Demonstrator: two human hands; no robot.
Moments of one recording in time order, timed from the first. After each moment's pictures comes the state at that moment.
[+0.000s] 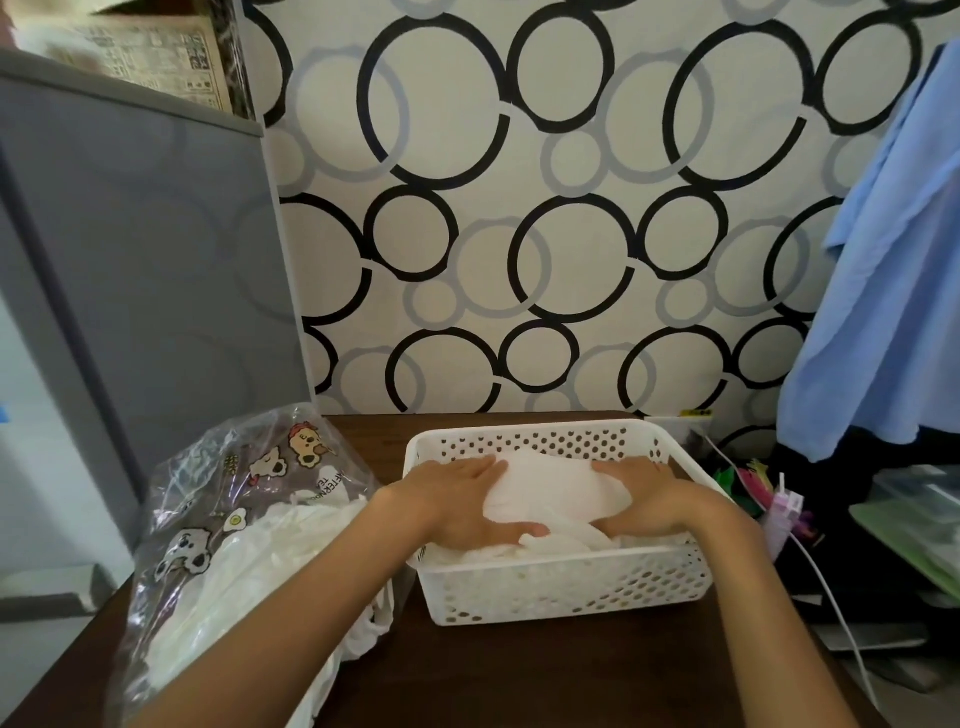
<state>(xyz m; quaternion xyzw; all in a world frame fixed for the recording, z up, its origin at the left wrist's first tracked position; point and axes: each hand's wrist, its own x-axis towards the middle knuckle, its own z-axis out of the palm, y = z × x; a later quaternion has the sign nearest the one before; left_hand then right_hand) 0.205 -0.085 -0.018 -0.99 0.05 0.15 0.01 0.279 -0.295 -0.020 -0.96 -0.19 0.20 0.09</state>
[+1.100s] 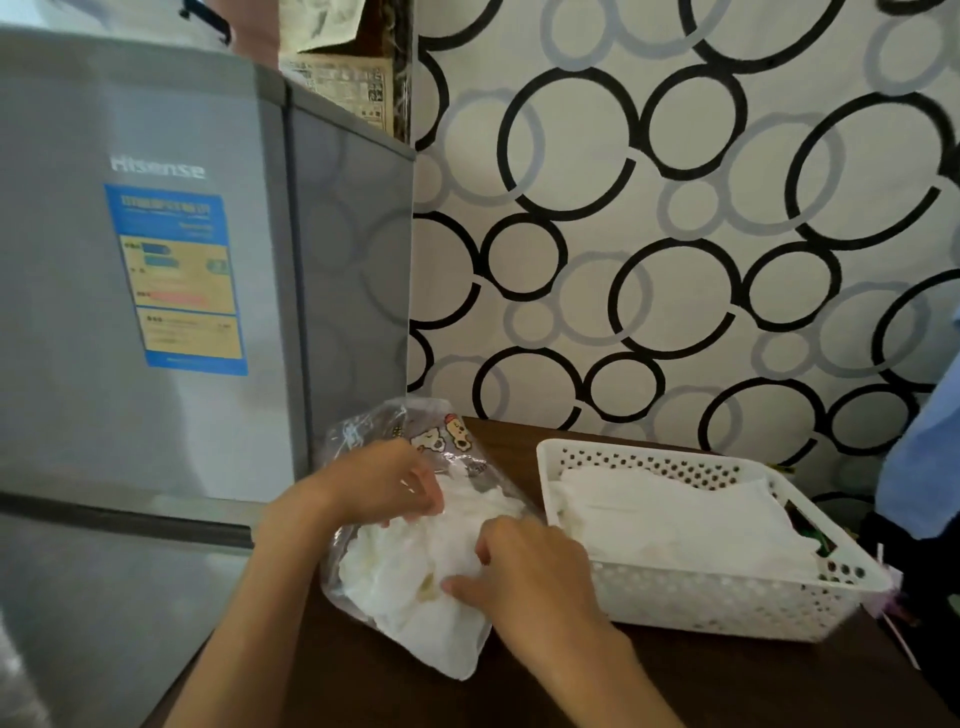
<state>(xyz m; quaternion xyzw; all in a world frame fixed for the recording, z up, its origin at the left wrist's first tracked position) 0.075 0.058 0.009 -0.96 -0.04 0.01 -0.28 0.085 -0.120 0.003 -0.94 -0.32 0.05 0.10</state>
